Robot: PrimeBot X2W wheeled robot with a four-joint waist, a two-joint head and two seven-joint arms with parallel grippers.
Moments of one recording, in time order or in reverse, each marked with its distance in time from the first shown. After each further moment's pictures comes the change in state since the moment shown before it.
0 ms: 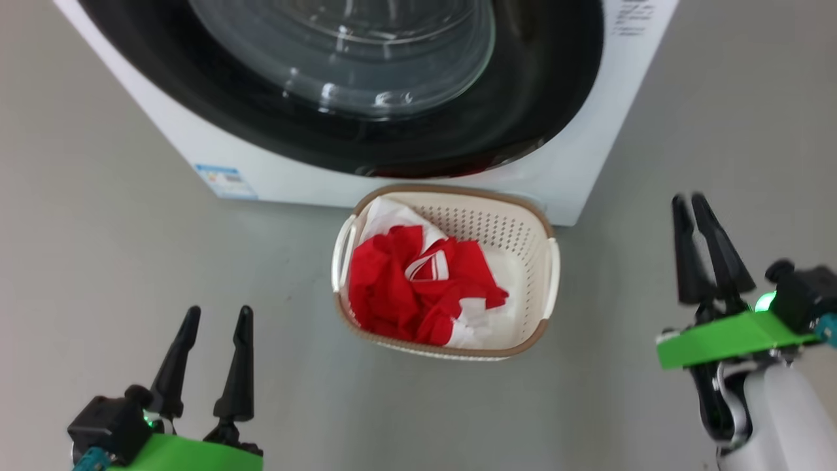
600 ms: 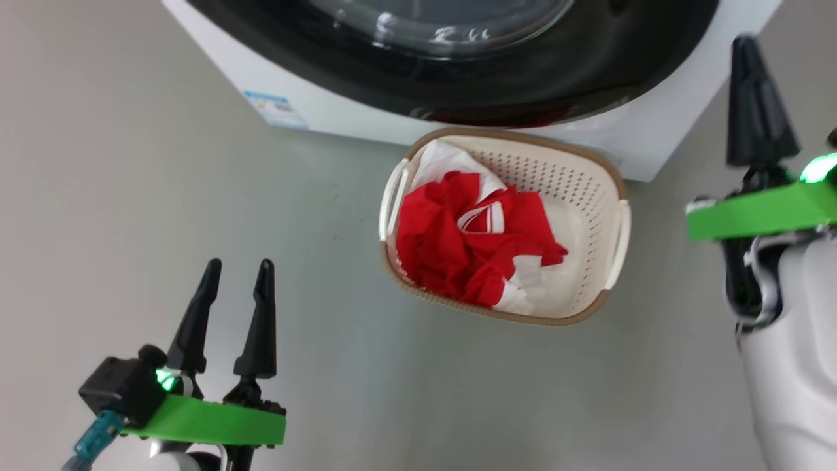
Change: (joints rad) left arm -0.091 -0.047 -0.030 -0.013 -0.025 0.000 0.000; right arm -0.289 -0.029 -0.030 0.047 -0.026 0.000 0.000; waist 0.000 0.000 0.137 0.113
